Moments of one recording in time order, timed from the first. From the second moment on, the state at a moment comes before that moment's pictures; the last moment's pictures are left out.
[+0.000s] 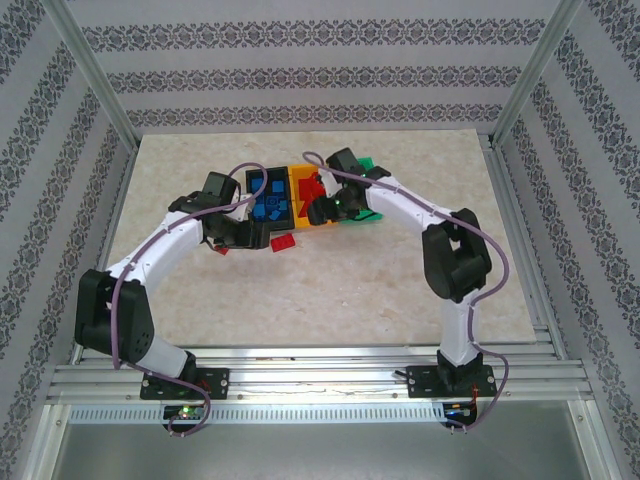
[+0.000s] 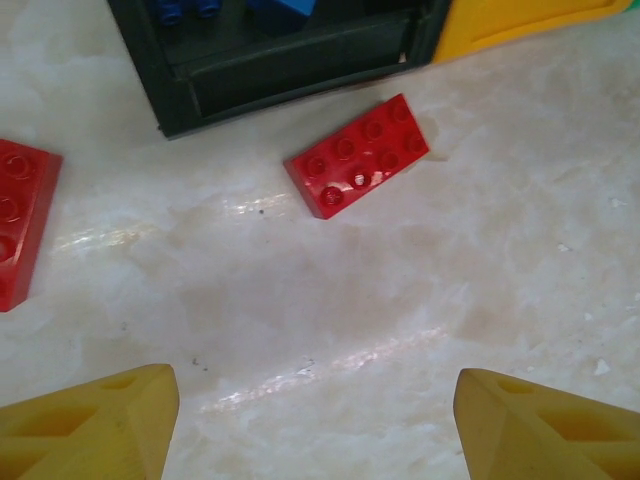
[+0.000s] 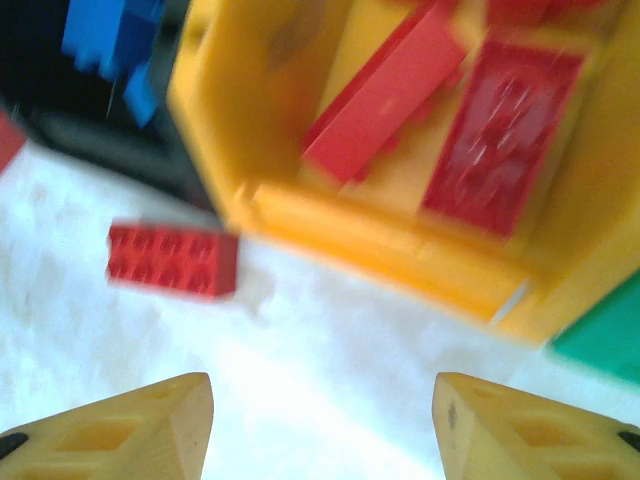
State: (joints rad) left arm -0.24 1.50 1.13 -0.80 0.26 -0.21; right arm 0.54 1.98 1.57 -0.70 -0.29 0.23
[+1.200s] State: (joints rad) left arm 0.02 1.53 1.13 -0.82 0.30 -0.27; right arm 0.83 2.23 1.60 -0.36 0.11 0.34
